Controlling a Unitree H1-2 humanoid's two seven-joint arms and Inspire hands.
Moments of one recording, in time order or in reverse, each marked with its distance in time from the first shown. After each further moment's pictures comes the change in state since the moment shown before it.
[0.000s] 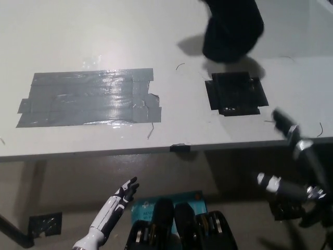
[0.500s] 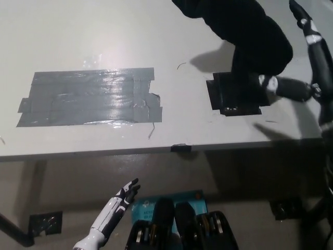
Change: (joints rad) left_arm -0.003 0.001 0.000 0.011 0.007 -0.018 -0.013; right_arm -0.466 -0.015 -0.010 0.288 -0.297 0.123 -0.107
